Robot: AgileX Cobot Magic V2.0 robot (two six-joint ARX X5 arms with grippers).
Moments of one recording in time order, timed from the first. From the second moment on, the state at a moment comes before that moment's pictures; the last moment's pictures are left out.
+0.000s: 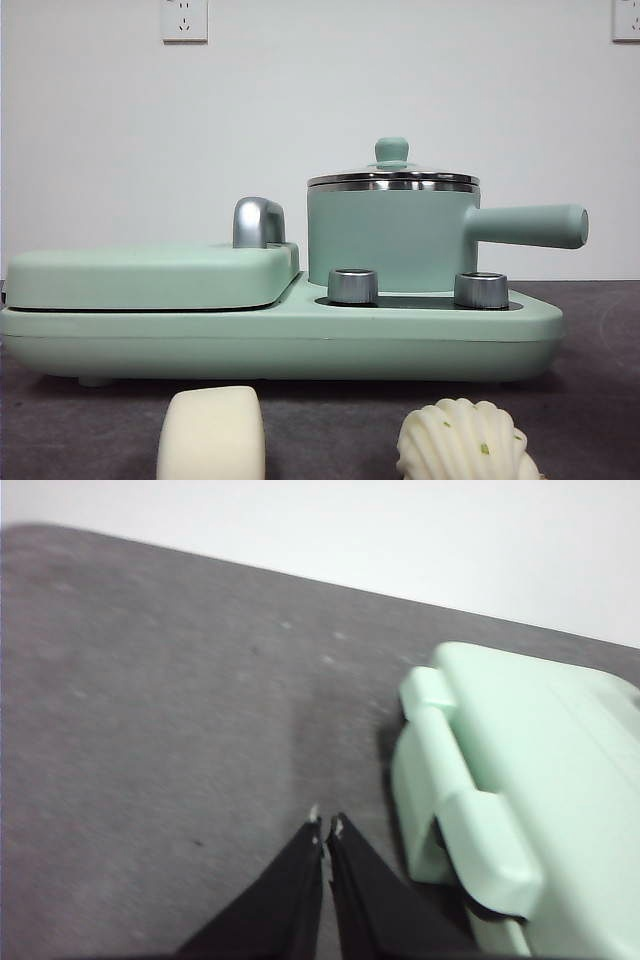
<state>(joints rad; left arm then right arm) 0.01 0.02 0.04 -0.19 0.10 -0.22 -0.02 0.01 0.02 -0.16 -0.22 0.22</state>
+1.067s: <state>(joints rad) -0.28 0.70 0.79 -0.61 0.54 -0.21 -0.02 0.46 0.85 -0.84 -0.75 0.11</state>
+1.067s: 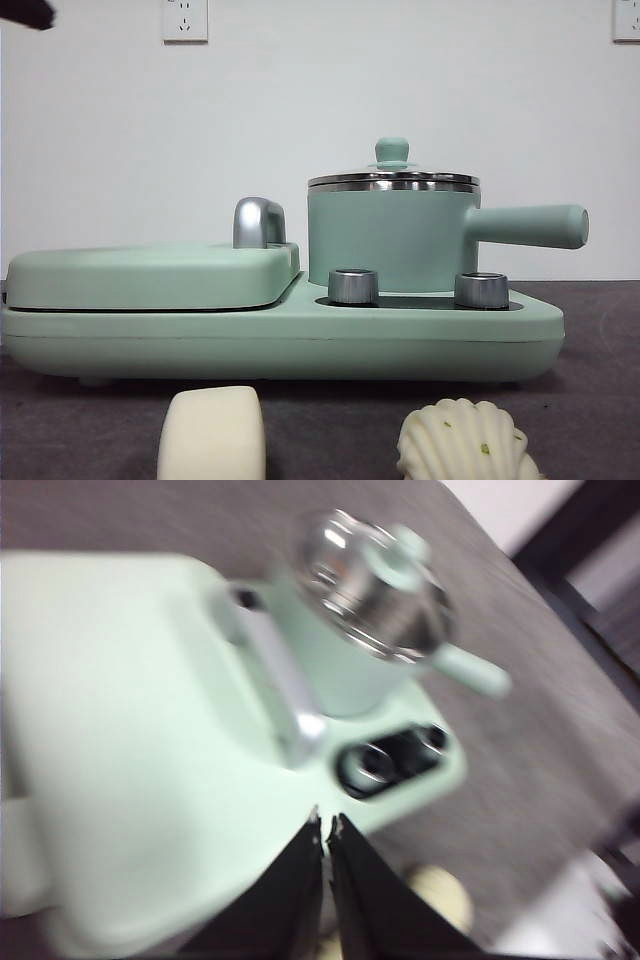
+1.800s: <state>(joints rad) -0.33 0.74 0.81 -0.61 0.65 -0.18 -0.02 0.47 0.86 -0.88 -0.84 0.00</state>
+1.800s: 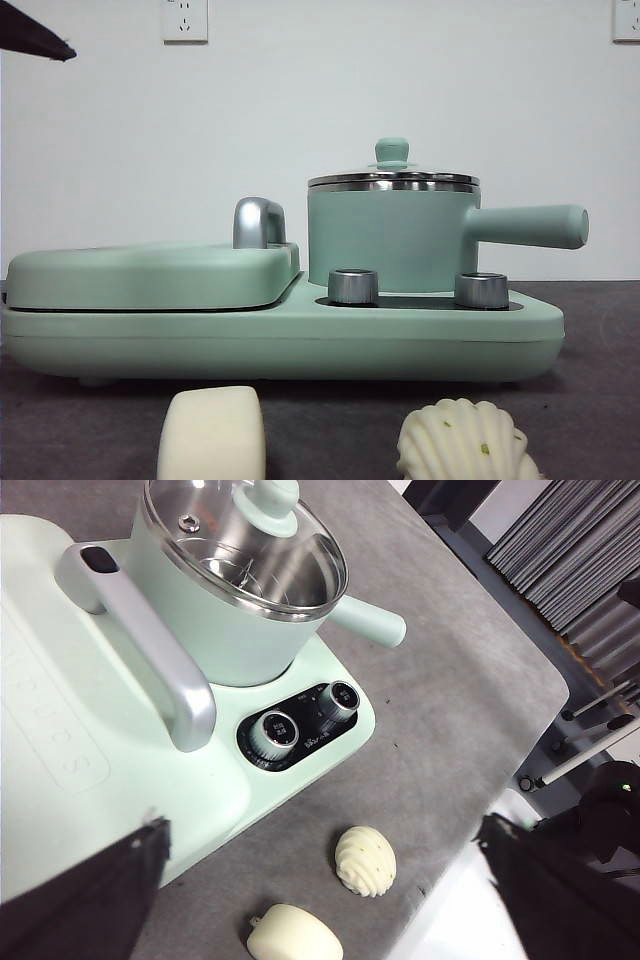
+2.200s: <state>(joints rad) -0.33 0.80 0.88 -0.60 0.65 -0.26 -0.02 0.47 0.86 -0.88 -0.84 0.00</state>
